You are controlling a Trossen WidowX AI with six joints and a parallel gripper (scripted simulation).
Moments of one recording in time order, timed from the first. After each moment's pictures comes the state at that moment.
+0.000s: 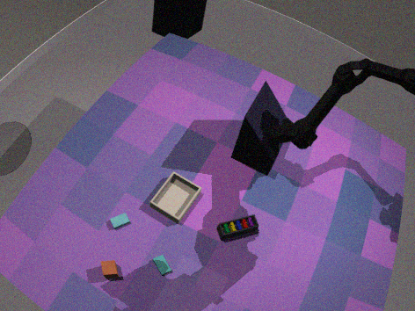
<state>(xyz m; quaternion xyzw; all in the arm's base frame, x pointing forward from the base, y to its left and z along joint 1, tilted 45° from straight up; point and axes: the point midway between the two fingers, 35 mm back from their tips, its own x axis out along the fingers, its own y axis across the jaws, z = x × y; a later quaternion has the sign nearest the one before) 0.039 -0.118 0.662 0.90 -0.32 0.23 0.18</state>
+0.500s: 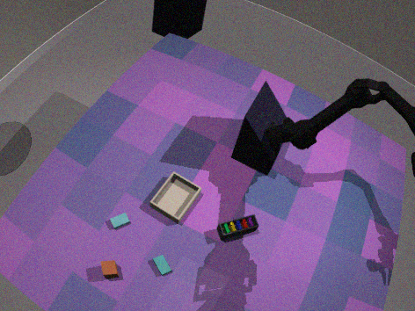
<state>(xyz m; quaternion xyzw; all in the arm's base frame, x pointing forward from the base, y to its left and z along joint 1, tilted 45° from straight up) 0.223 0.009 0.610 0.69 -0.21 0.06 0.69</state>
